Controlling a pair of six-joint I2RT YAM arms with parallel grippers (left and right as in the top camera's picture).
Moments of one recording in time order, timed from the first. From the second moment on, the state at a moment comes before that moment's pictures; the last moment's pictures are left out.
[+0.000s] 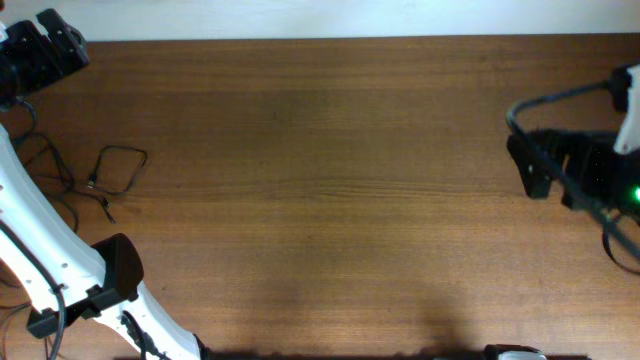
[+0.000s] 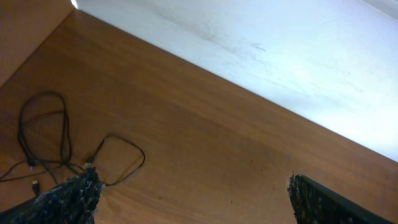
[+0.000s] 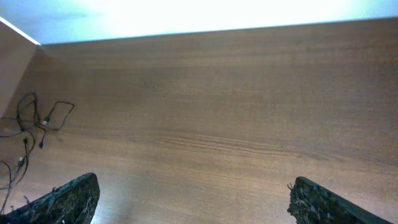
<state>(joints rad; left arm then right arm) 0.43 2.03 2.99 -1.69 0.26 -0.13 -0.06 1.38 2.33 -1.69 -0.33 0.06</state>
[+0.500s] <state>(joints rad) 0.43 2.04 2.99 -1.69 0.26 -0.13 -0.03 0.76 1.27 -0.71 -0.24 -0.05</state>
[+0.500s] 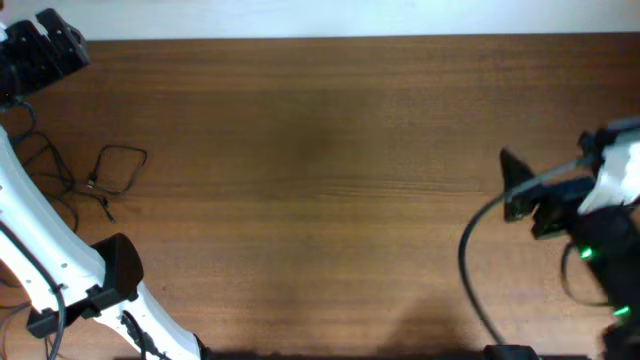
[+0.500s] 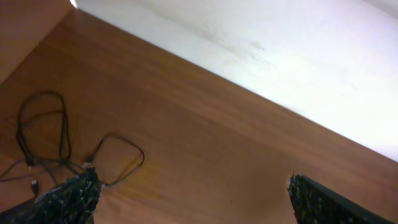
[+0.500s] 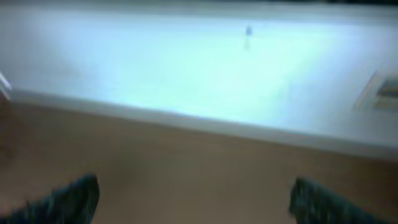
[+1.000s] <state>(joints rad) 0.43 2.04 2.99 -1.69 0.26 -0.13 0.05 0.06 0.04 0.01 -0.18 -0.06</state>
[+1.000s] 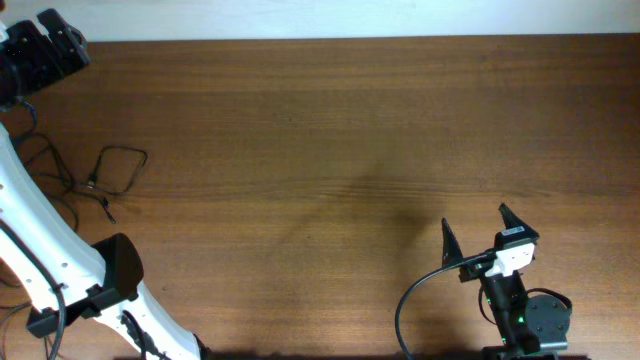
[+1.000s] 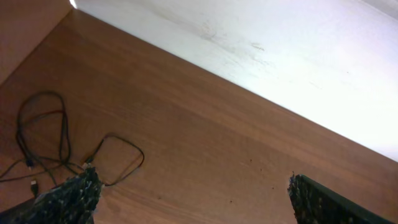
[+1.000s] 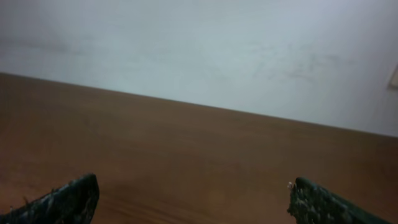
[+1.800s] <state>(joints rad) 0.42 2.01 2.93 -1.69 0.26 -0.13 0.10 0.02 0.01 -0.06 -0.18 -0.06</state>
